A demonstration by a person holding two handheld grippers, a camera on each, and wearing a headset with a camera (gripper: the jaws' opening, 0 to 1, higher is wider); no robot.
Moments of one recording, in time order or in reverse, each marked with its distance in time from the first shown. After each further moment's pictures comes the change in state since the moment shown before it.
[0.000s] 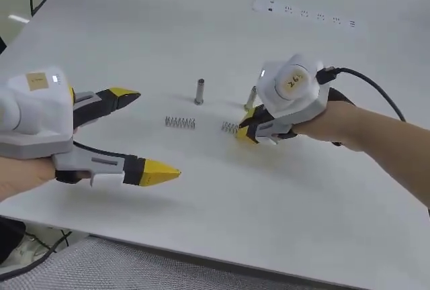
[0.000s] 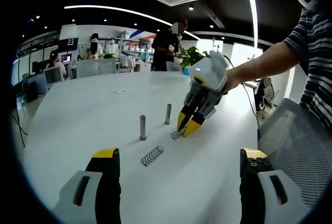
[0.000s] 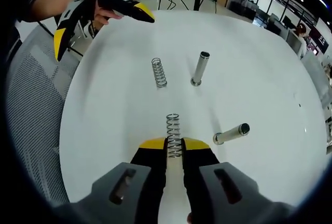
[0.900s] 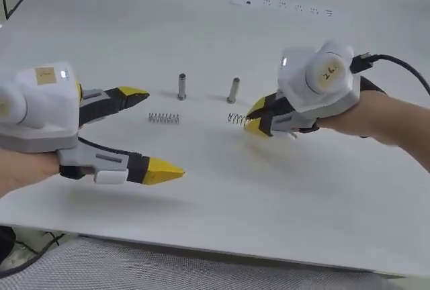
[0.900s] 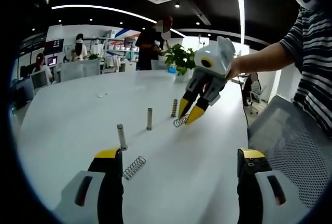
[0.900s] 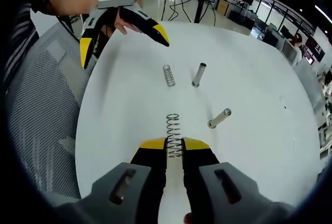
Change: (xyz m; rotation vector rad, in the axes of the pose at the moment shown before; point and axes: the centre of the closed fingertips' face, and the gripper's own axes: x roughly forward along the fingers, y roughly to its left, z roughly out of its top) left arm 0.025 -0.030 0.008 0.038 0.022 -0.125; right arm -0.059 0.017 -0.007 -0.045 -0.059 -0.040
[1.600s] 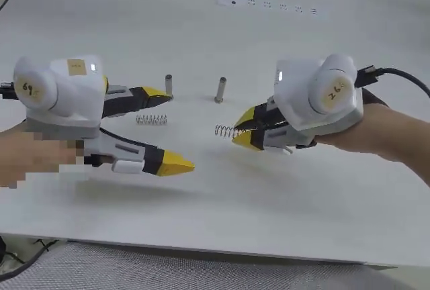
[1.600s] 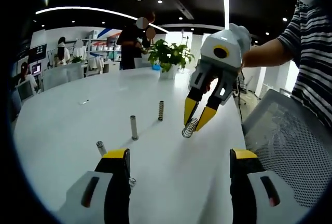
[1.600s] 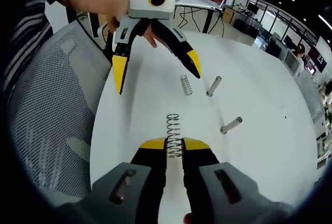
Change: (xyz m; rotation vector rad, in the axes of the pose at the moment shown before) left arm 0.038 -0.013 0.008 0.081 0.044 -0.124; right arm -0.012 0.031 0.014 -0.066 -0.043 0.017
